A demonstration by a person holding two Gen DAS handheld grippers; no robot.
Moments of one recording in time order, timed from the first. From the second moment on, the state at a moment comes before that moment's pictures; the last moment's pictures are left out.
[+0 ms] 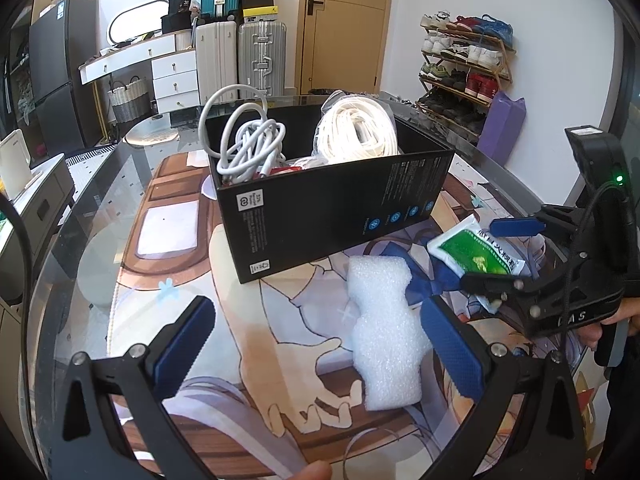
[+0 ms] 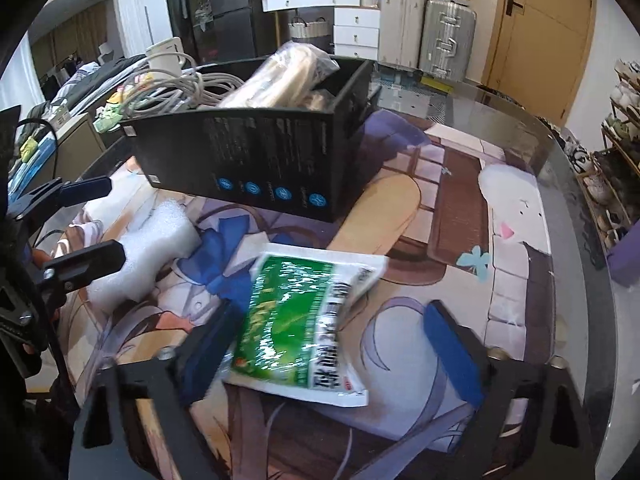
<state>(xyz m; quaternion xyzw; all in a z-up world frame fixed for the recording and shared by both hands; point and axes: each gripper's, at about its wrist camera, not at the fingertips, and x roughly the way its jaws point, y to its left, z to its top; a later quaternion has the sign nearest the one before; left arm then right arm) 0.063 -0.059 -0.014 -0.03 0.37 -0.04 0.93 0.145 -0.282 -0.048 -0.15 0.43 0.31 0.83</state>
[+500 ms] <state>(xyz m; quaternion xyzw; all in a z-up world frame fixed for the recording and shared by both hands) 0.064 -0.061 -0.016 -0.03 0.38 -0.04 0.92 0.130 -0.270 -0.042 -0.17 0.41 0.34 0.83</state>
